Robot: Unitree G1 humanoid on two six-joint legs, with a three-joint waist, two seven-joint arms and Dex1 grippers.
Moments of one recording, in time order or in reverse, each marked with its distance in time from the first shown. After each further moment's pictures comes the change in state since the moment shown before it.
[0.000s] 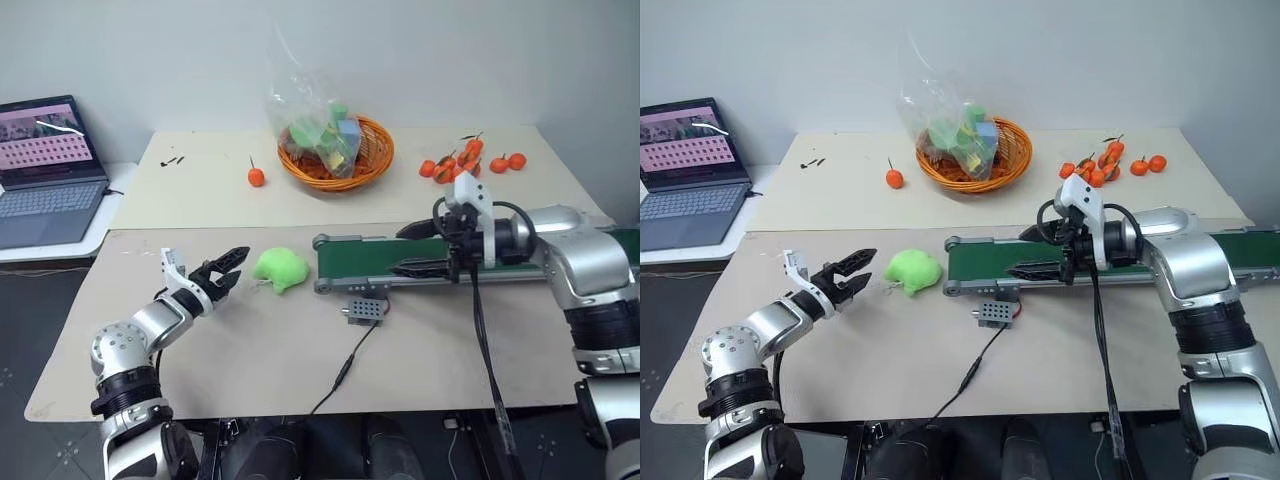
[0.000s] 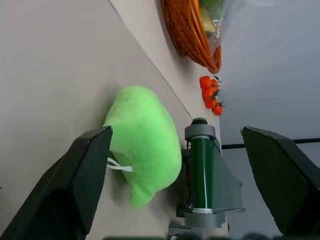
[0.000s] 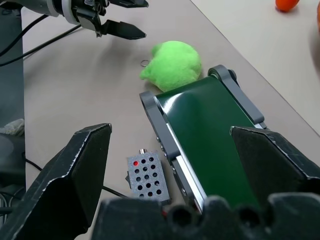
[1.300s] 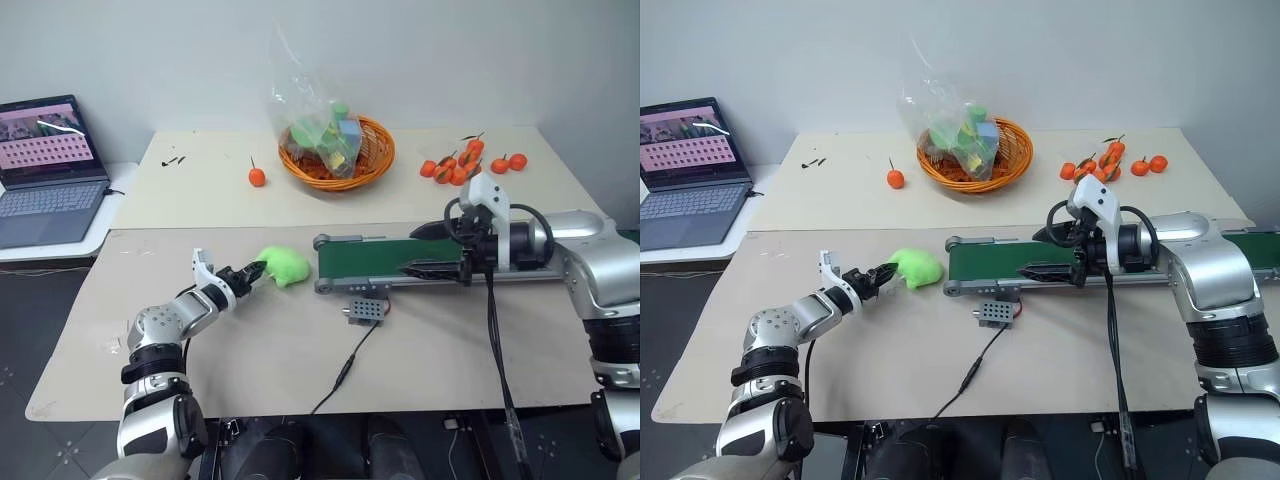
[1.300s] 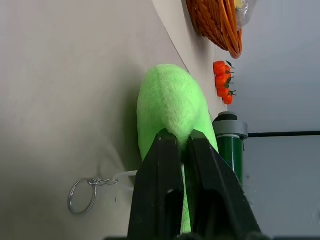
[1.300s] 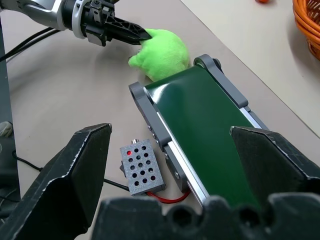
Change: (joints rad) left arm -0.123 -0.018 -0.088 0.254 0.180 -0.117 -0.169; right arm 0.057 -0.033 -0.039 -0.076 0.015 0.056 -0.045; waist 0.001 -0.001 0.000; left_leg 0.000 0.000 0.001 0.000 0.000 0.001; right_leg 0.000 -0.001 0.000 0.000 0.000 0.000
